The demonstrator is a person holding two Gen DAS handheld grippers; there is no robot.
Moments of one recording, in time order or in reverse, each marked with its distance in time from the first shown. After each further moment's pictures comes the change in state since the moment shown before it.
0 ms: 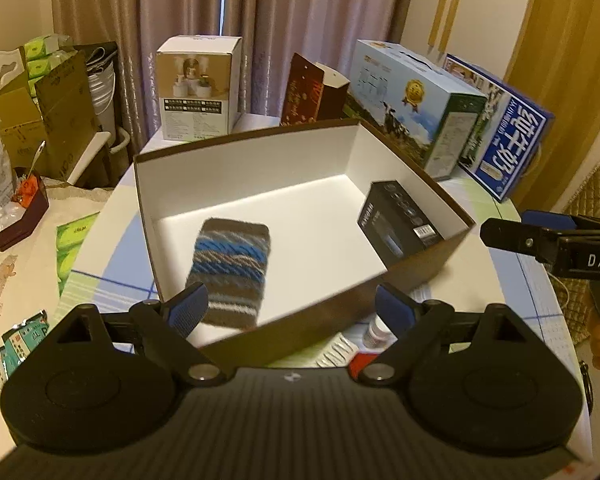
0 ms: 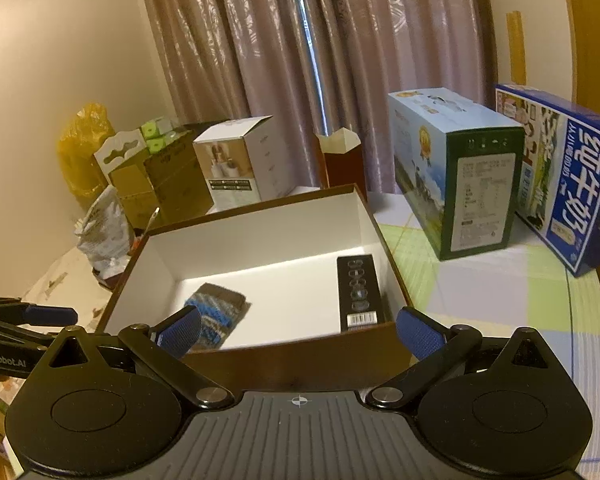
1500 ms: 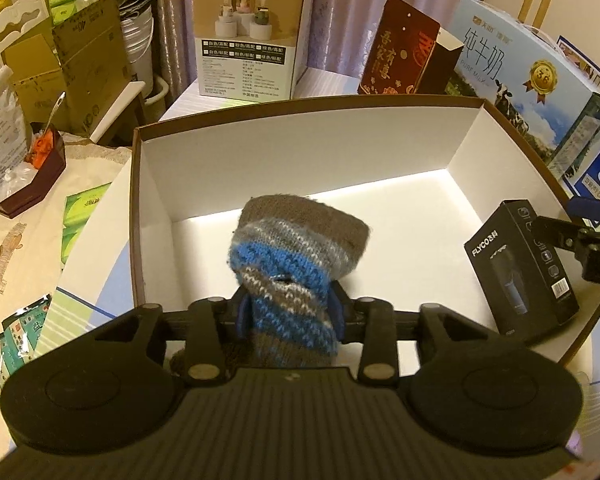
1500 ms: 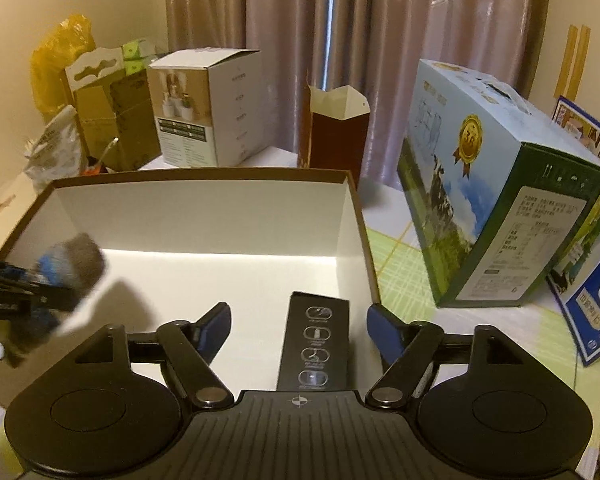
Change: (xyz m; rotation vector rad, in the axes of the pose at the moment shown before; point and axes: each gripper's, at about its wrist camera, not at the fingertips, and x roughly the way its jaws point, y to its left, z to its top) left arm 0.146 0.057 0.049 -0.093 0.143 0.124; right arm 0.150 -0.027 0.045 -0.210 0.157 -0.101
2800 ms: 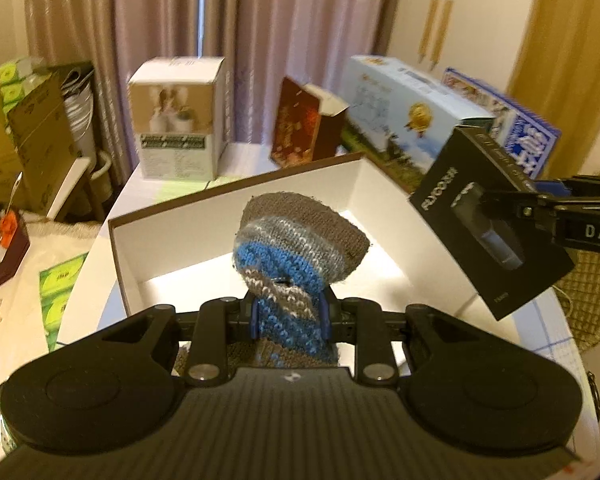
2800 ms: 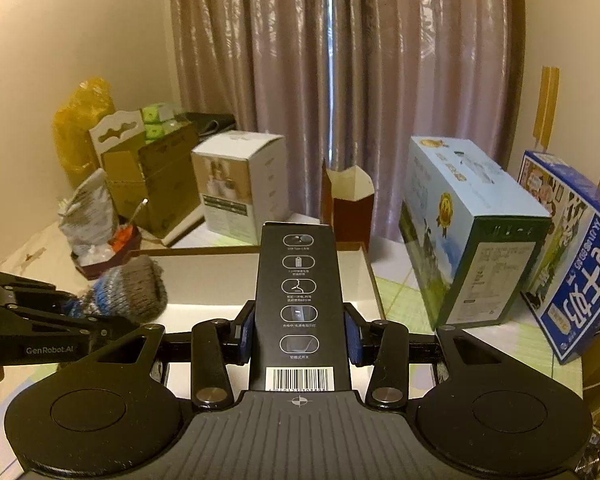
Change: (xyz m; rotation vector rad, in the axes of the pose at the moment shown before) left arm -0.096 -0.025 -0.004 0.144 -0.164 -0.160; right arm -0.113 0.034 0.020 0.062 -0.144 0.021
